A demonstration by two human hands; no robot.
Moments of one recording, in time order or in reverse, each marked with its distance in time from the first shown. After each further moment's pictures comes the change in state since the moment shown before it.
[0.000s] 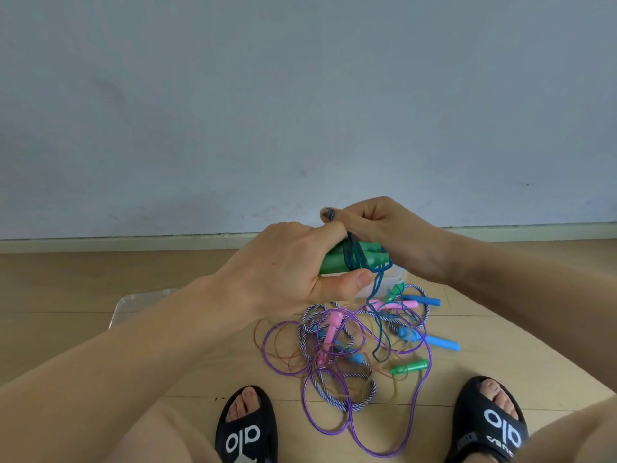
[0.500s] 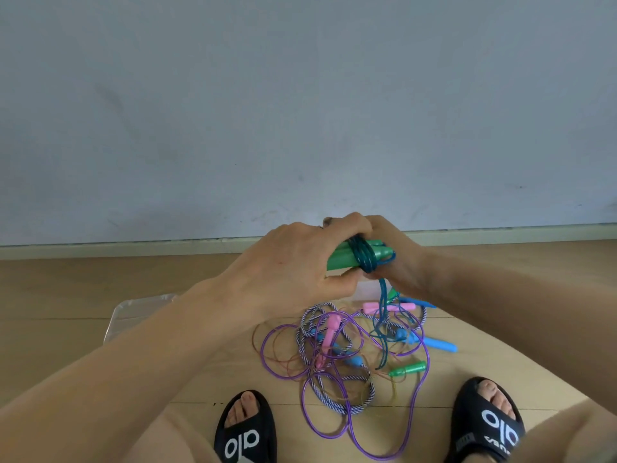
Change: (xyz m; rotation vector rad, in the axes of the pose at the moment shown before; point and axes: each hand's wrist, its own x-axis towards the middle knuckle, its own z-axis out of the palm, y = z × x) left_hand 0.006 0.015 -0.002 -0.016 0.001 -0.066; right_hand 0.007 0.027 0.008 0.033 0.165 0.229
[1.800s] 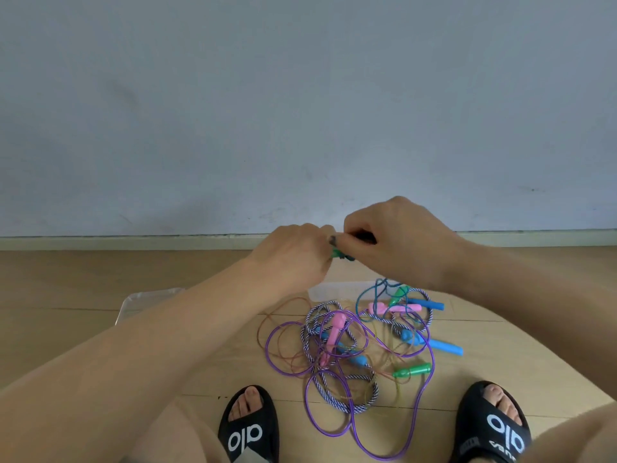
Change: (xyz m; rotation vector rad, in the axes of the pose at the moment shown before) left_hand 0.022 -0.041 0.038 0.429 -0.239 -0.188; right_hand -0.018 -0.026 -0.009 -0.944 0.139 -0.451
